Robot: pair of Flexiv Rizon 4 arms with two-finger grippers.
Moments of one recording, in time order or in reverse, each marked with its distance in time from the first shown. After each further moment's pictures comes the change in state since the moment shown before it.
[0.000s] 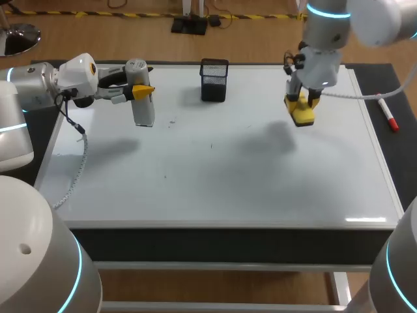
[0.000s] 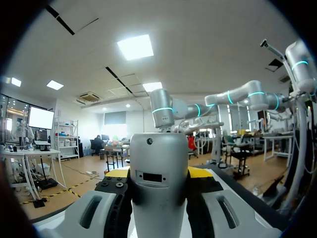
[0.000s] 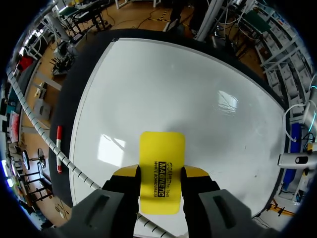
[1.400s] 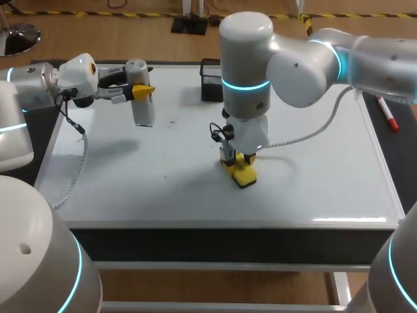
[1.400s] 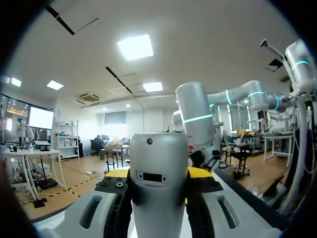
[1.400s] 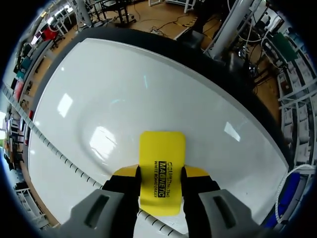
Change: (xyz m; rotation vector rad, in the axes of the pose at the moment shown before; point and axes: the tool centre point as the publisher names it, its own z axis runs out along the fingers) left arm 0.000 0.000 0.000 0.000 0.000 0.000; right arm -0.181 0.091 0.098 -0.058 0.087 -0.288
